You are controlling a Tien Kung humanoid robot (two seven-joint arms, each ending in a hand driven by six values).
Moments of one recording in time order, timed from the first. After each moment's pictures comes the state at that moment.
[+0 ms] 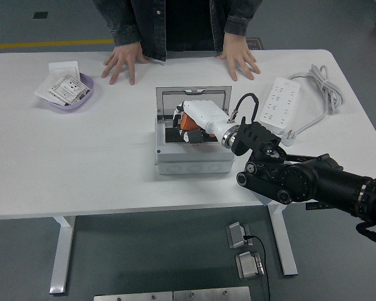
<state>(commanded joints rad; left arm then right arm) -0.03 0.24 -0.07 -0.19 0.06 0.08 0.09 0.96 -0.14 0.13 0.86 -1.42 -0.39 0.00</state>
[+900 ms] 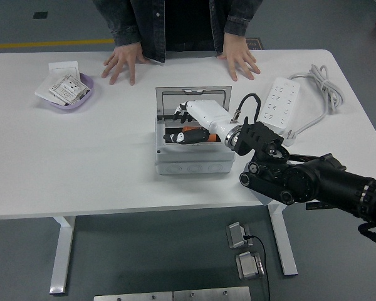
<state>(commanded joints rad) -0.04 0.24 -0.11 -0.20 0.12 0.08 0.10 0.94 -0.16 0.17 0.89 -1.47 -0.38 -0.01</state>
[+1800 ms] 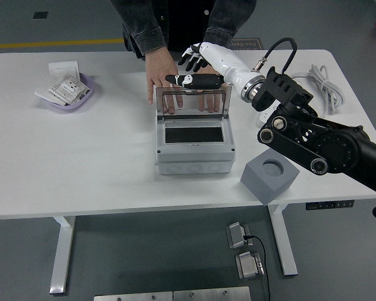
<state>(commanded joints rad) -0.03 0.23 -0.07 -0.20 0.10 0.08 0.10 1.01 -0.28 0.46 1.08 -1.44 -0.23 -0.12</state>
